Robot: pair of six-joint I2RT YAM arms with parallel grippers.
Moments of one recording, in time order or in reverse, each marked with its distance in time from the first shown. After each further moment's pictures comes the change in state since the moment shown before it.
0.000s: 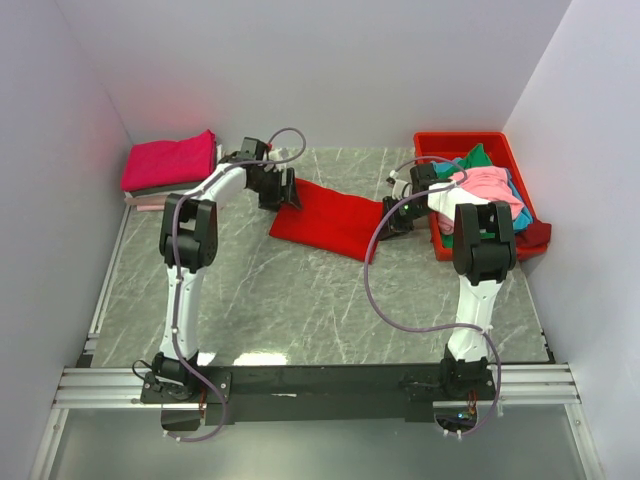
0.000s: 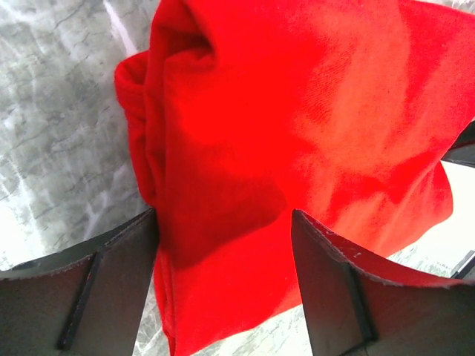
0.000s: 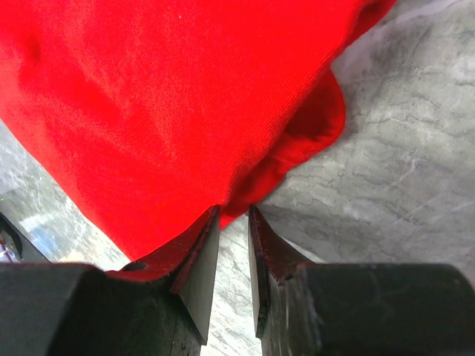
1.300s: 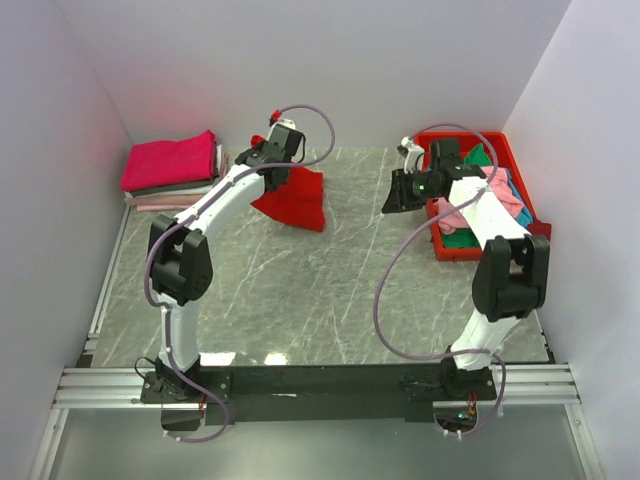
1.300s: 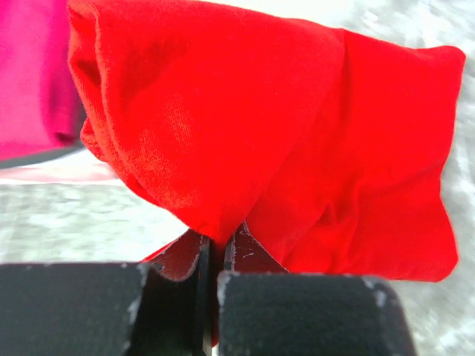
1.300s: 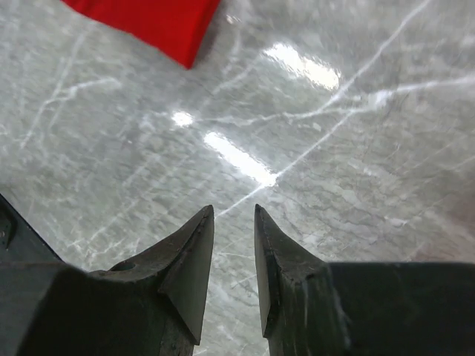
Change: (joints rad) left arm -0.243 -0.360 -0.098 -0.009 -1.077 0.055; right arm -0.001 -0.331 0.000 -0.062 -0.010 -0.085
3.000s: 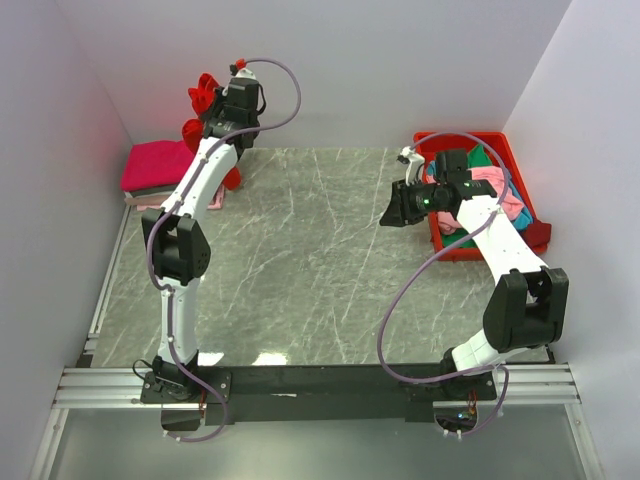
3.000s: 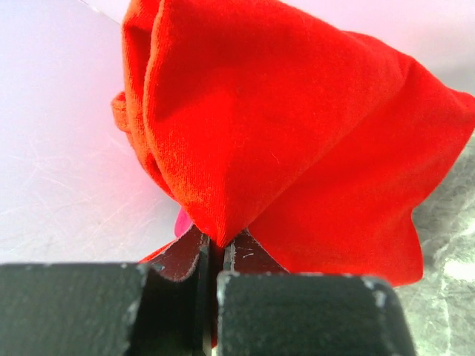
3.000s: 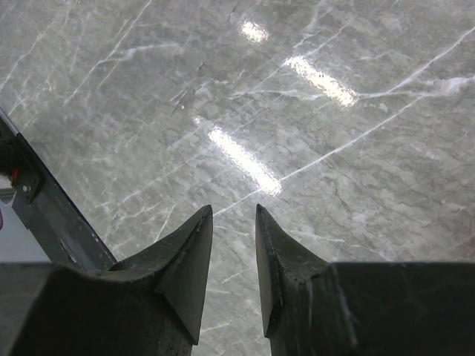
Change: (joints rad) left arm 0.197 0.168 0.387 0.161 -0.339 0.525; right arm 0.026 -0.236 -0.152 -0.015 -0.097 -0.047
